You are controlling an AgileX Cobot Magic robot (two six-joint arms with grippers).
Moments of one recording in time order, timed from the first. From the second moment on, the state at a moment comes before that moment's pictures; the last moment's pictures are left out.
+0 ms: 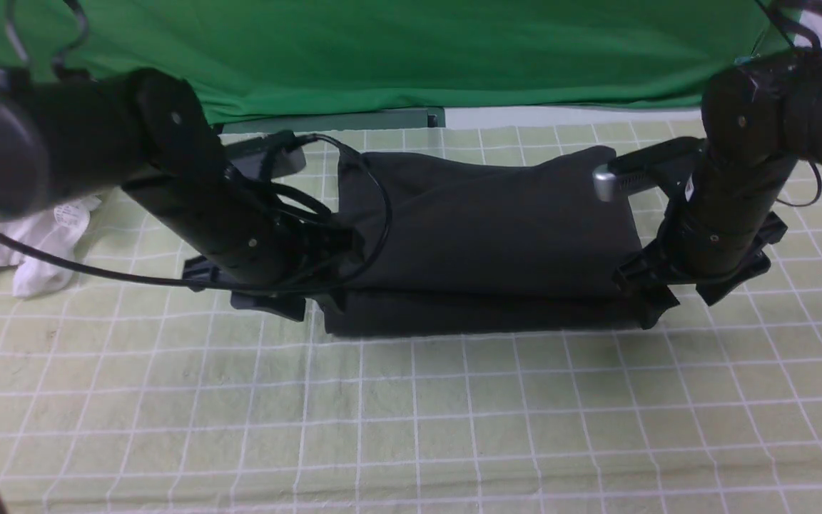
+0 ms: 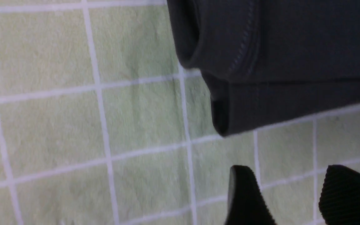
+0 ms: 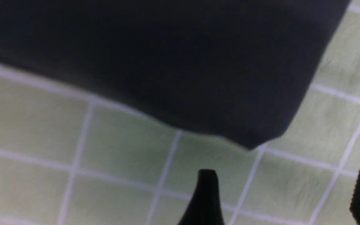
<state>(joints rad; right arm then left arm) 0.33 1.92 -1.35 0.02 0.92 0.01 -0.26 1.78 -1.19 -0.38 0.76 -0.04</state>
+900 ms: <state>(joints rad) 0.33 2.00 -1.34 0.11 0.83 -0.09 -0.26 1.92 -1.18 -0.50 0.67 0.17</state>
